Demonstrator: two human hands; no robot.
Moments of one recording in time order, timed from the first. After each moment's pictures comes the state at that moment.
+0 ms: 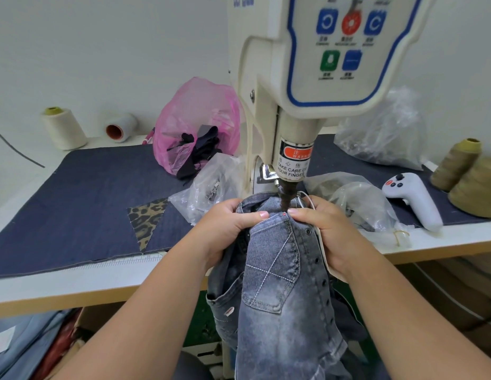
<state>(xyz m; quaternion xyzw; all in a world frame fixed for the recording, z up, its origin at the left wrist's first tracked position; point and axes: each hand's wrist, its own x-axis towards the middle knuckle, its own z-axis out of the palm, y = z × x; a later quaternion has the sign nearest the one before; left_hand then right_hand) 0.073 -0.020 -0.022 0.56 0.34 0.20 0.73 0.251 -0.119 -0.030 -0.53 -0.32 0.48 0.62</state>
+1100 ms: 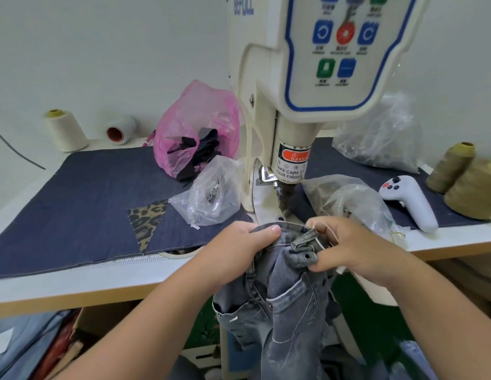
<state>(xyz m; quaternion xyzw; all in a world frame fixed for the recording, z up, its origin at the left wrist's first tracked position) 0.062 -0.070 -0.001 0.72 0.34 0.12 0.60 0.259 -0.170 0.008 -0.62 -0.54 0.45 0.35</state>
